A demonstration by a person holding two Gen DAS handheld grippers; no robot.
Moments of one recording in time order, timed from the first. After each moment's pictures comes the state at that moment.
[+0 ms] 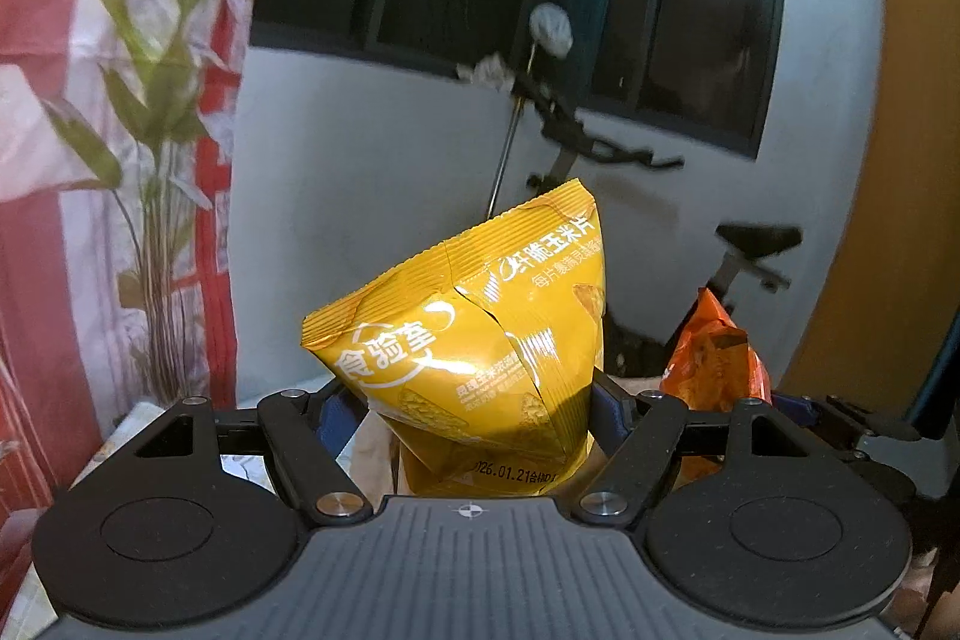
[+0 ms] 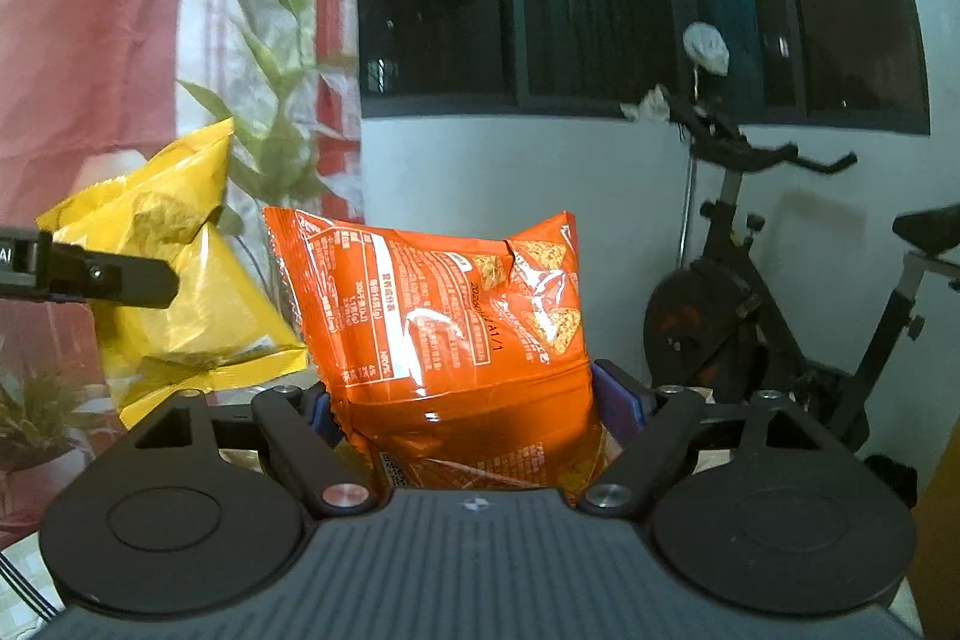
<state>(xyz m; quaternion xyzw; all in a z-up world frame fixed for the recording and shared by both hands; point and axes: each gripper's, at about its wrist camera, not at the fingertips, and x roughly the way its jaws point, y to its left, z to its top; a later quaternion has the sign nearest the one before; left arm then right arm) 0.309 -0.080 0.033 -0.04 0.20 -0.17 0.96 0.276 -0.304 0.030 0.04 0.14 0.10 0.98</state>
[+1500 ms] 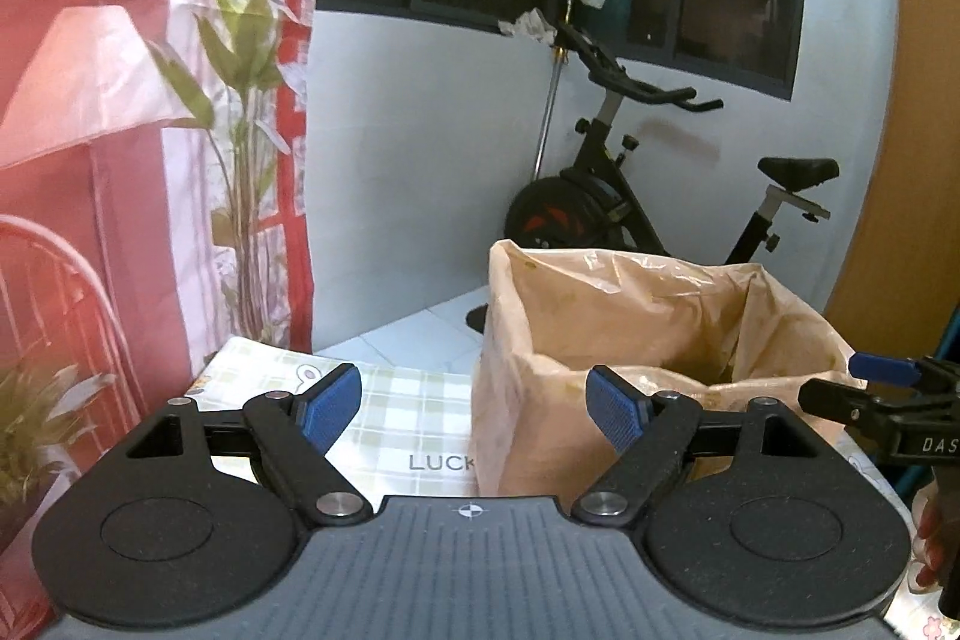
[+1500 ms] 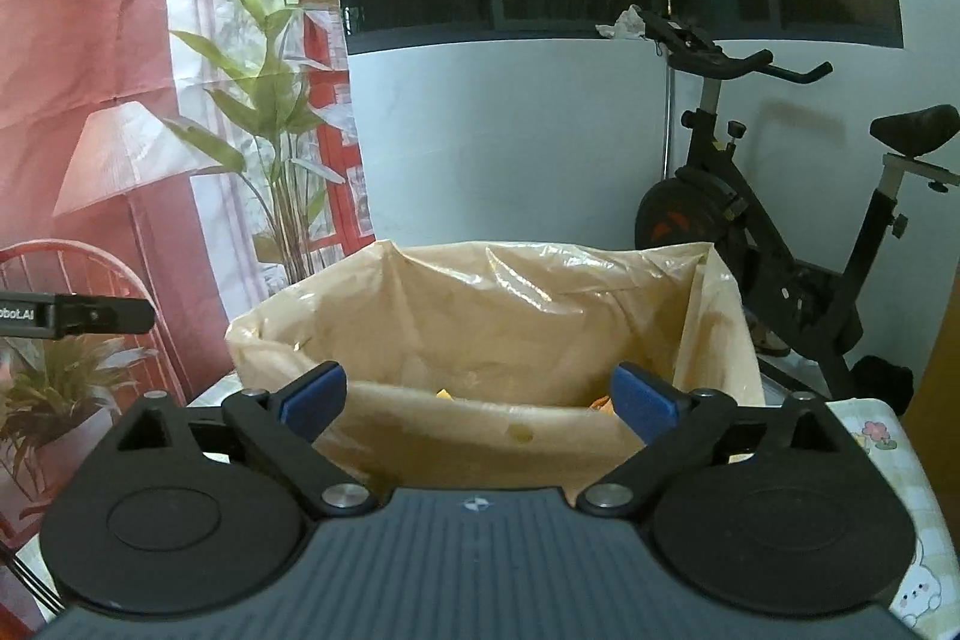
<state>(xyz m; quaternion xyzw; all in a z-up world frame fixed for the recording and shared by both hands) 0.253 -0.003 0.000 -0.01 0.23 -0.14 0.96 0.223 -0.278 0.010 0.07 0.21 0.09 0.97</state>
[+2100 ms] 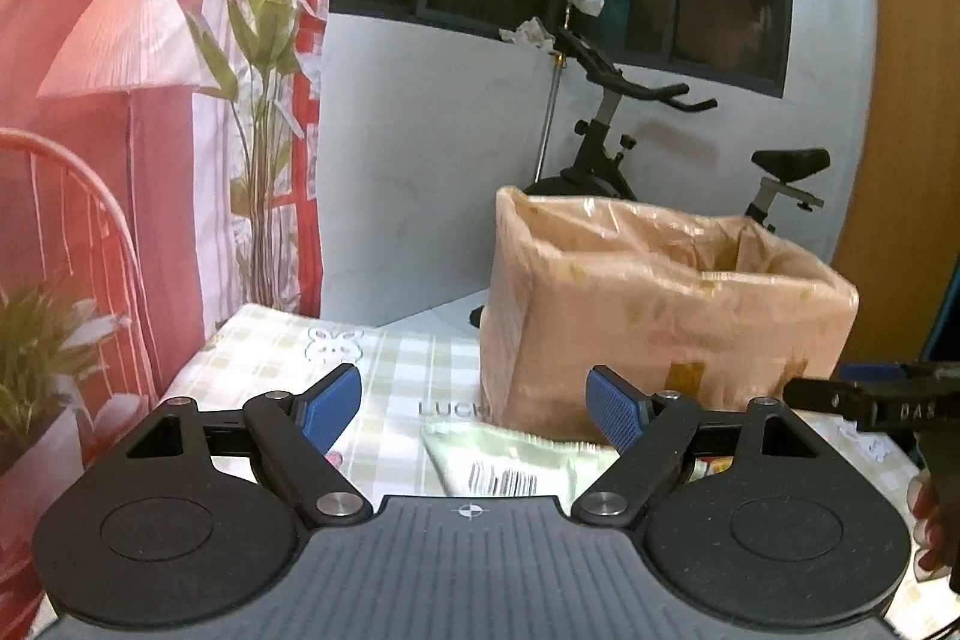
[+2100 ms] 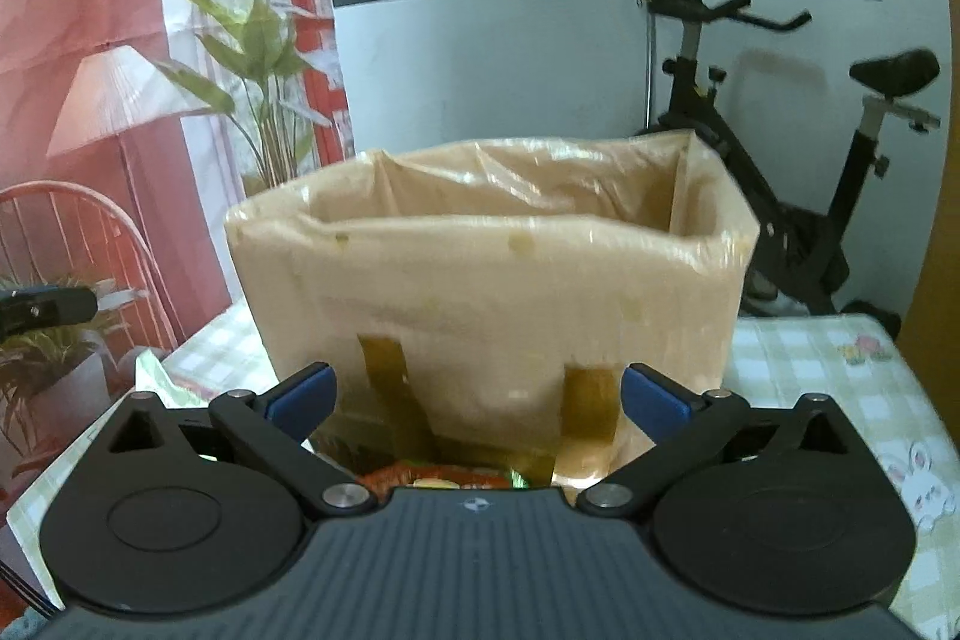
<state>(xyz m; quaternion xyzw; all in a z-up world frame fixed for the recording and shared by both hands) 0.204 0.009 -0.052 0.00 0.21 -0.13 0.97 0.192 -0.272 -0.039 0.08 0.25 0.07 0.96</state>
